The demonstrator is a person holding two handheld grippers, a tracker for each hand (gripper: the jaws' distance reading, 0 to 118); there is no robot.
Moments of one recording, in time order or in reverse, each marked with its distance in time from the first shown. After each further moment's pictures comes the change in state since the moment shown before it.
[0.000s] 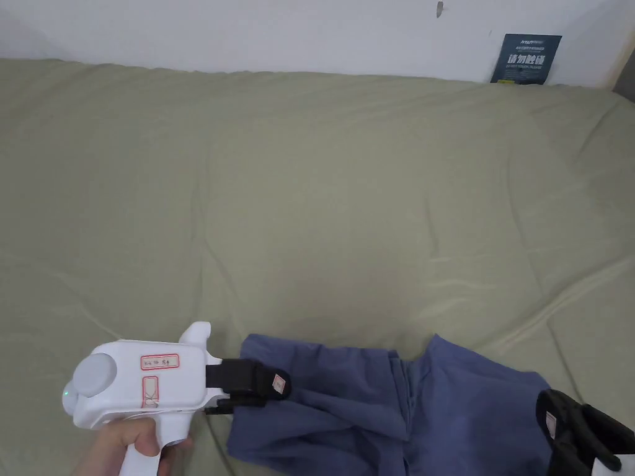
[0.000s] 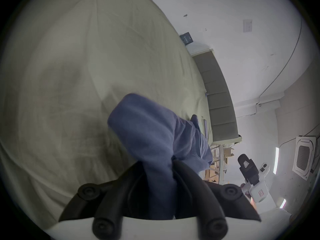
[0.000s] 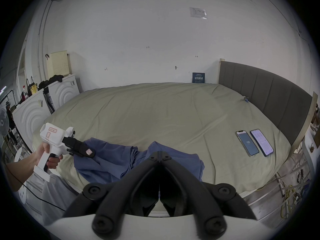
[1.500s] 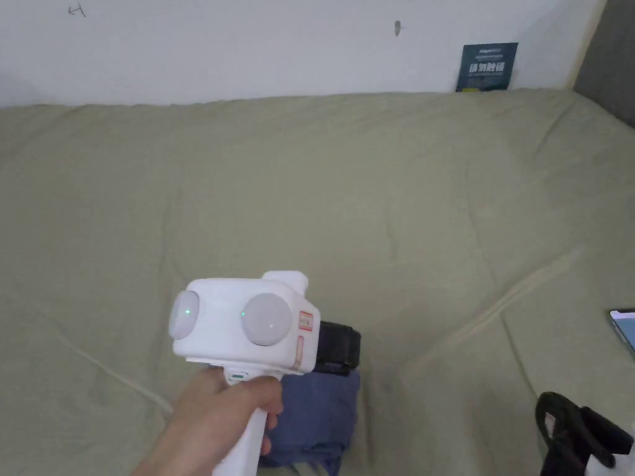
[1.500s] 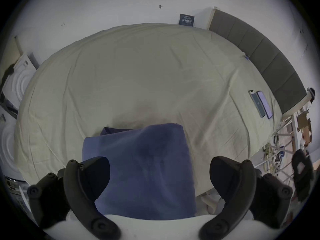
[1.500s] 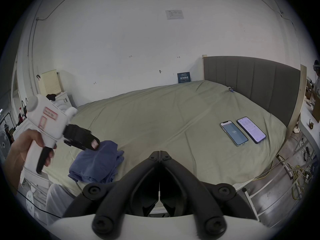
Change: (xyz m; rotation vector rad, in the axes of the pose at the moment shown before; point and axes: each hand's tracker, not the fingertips) left arm 0.215 -0.011 -0.070 0.017 0.684 -0.416; right arm 0.066 -0.019 0.021 0.036 -0.038 -0.157
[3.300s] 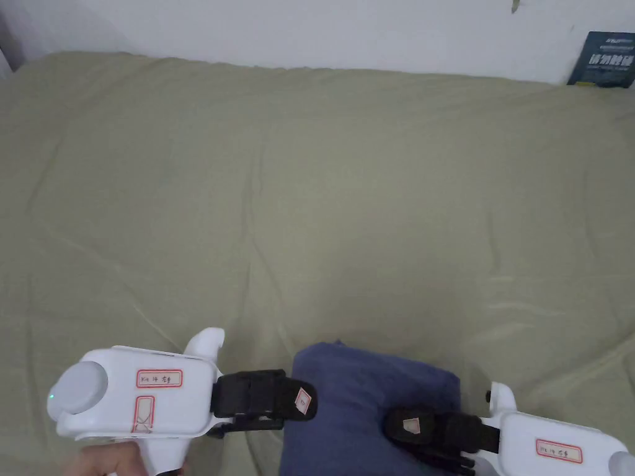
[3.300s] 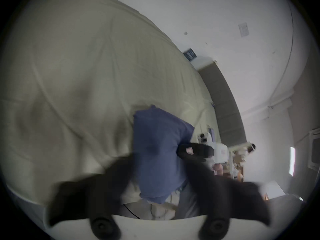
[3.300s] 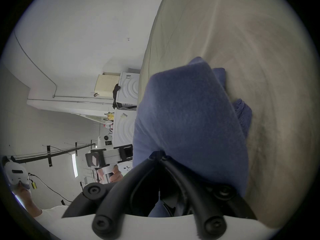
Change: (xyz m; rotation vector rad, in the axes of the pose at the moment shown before) left arm -0.218 -0.065 -0.040 -0.040 -0.671 0.362; right arm -0.064 -0.072 -0.267 -0.765 0.966 -0.641
